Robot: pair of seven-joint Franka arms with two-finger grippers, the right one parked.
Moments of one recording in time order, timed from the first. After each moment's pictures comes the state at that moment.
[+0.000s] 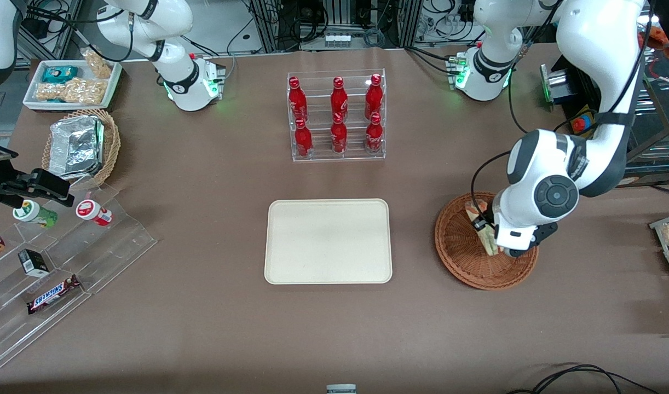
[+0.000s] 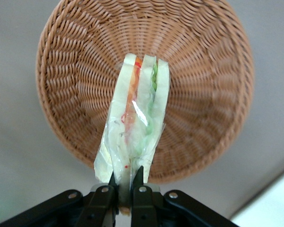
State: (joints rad) arm 0.01 0.35 -0.31 -1.78 0.10 1.87 -0.87
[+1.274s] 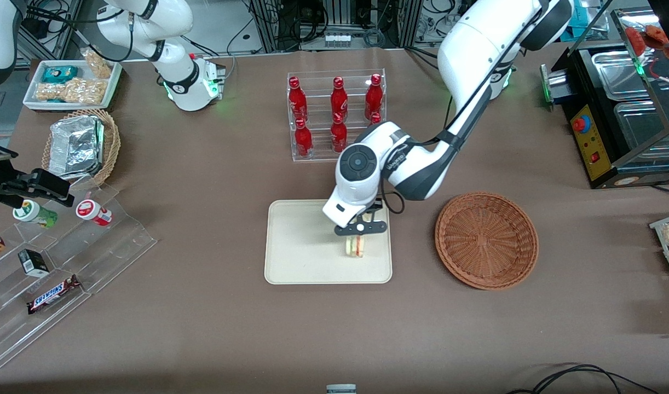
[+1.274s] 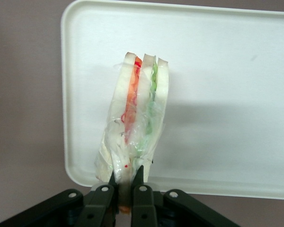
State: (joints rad) arm -0.49 0.71 -0.31 -1.40 0.18 2.03 -0.88
